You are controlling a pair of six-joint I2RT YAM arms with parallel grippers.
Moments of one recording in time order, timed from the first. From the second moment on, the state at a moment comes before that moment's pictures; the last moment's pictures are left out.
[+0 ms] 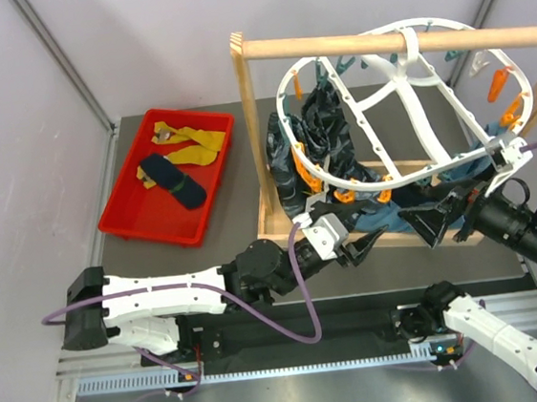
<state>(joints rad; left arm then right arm) -1.46 1.32 1.00 0.67 -0.30 0.18 0.51 0.60 1.46 -1.04 -0.17 0.29</state>
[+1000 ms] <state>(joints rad) -1.46 1.39 1.09 0.63 -0.15 0.16 0.51 0.53 1.53 -1.13 -0.37 0.10</state>
